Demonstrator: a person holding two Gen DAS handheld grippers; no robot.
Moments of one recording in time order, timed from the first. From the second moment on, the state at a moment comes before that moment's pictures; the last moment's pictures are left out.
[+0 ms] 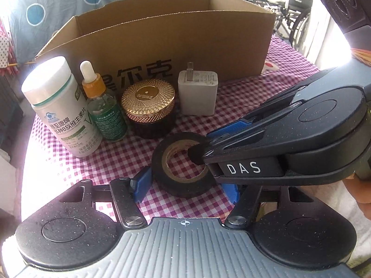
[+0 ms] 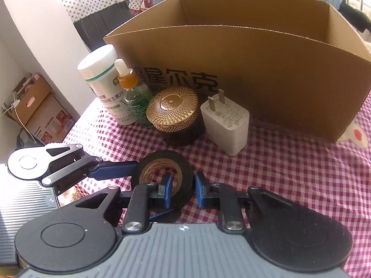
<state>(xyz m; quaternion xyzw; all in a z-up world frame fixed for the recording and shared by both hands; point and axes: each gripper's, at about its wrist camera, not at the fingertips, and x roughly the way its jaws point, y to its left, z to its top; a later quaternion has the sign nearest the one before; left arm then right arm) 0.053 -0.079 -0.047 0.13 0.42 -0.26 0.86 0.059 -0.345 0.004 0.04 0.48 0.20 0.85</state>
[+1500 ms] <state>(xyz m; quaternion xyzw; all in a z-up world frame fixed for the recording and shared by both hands) 0.277 -0.101 0.040 0.19 0.51 -0.23 0.81 0.325 -0.373 0.059 0.14 0.54 0.24 0.79</state>
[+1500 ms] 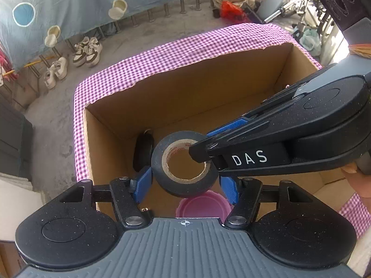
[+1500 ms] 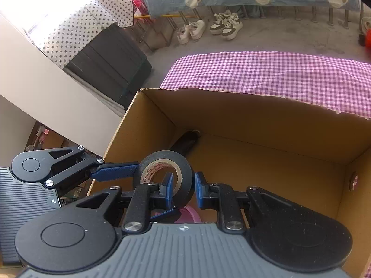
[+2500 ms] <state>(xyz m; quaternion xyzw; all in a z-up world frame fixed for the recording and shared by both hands) 0.274 -0.095 0.067 0.16 0.51 -0.20 0.82 0.342 -0.381 0.042 0.13 0.56 0.20 0.79</state>
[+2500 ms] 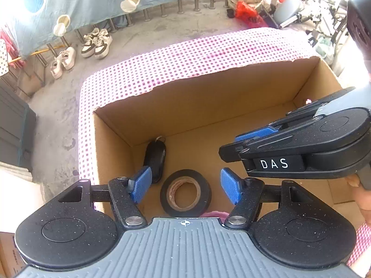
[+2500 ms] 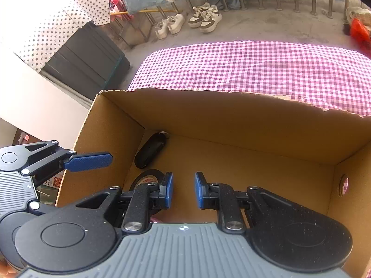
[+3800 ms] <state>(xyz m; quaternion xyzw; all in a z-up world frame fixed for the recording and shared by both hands) 0.090 0.053 0.054 -0.05 0.39 -0.20 0.90 0.321 -0.345 0.052 0.03 0.54 0.15 0.83</state>
